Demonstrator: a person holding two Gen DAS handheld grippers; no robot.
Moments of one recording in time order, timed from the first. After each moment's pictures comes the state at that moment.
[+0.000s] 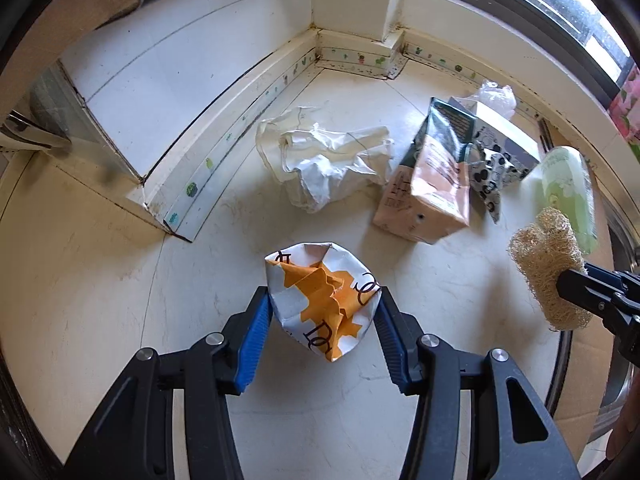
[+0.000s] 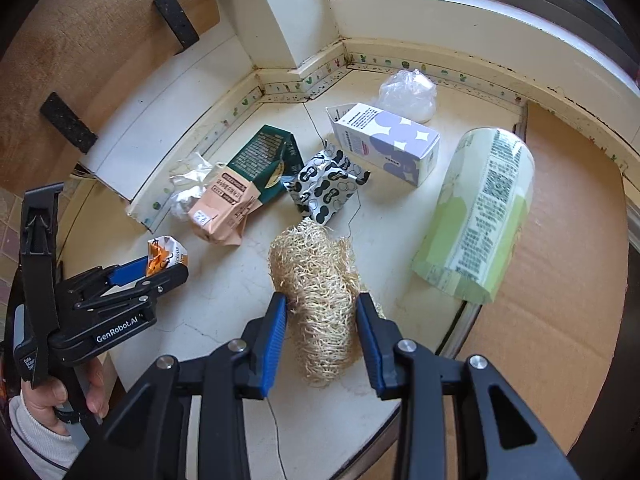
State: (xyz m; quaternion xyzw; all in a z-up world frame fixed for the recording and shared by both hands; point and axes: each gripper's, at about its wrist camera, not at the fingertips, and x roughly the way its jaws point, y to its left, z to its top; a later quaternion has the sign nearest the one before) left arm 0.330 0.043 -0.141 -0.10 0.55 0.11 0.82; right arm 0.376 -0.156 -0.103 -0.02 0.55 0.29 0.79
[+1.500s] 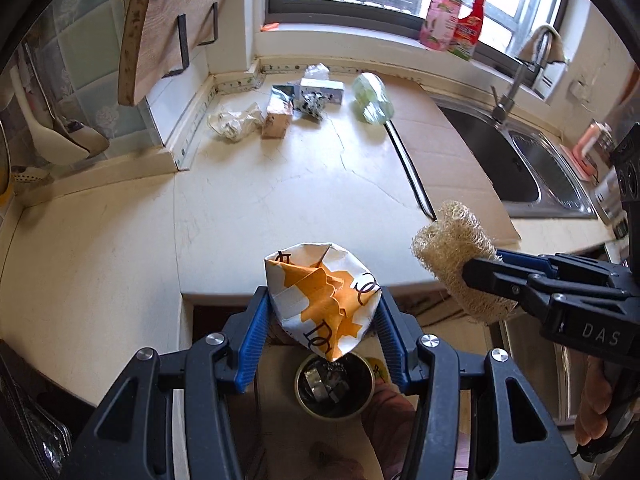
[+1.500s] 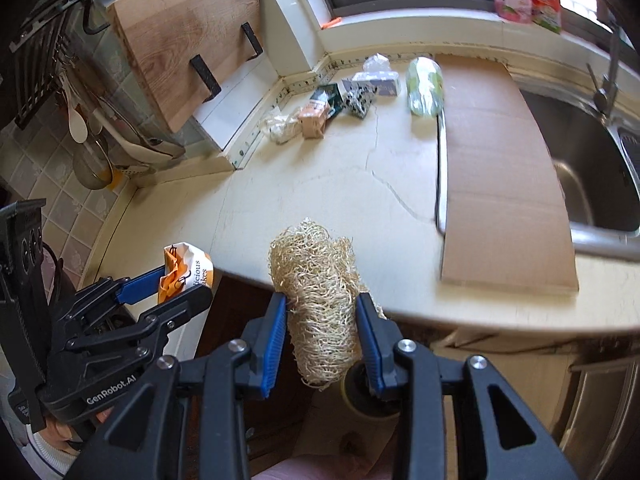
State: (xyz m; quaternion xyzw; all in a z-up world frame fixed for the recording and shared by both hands) left arm 0.074 0.026 -0.037 0.00 0.50 -0.10 0.86; right arm 0.085 -0.159 -0.035 0.11 0.52 0.18 0.83
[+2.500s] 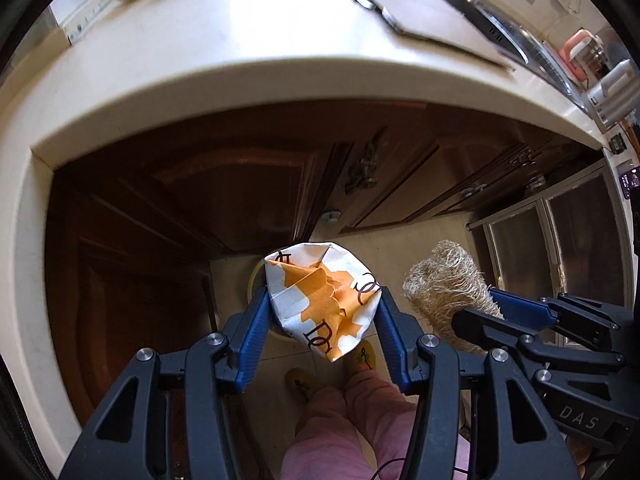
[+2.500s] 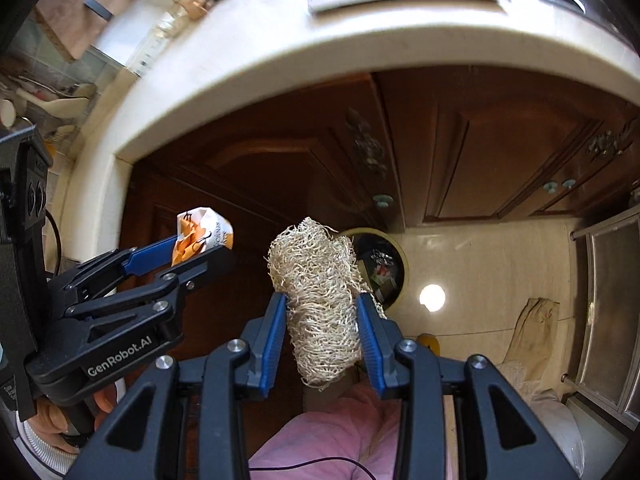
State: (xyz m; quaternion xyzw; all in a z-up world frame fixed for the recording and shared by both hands) left arm 0.020 -0.046 -0.194 0.03 0.63 -0.16 0.76; right arm -0.028 -0.204 -0.183 0.17 0.63 0.09 0.75
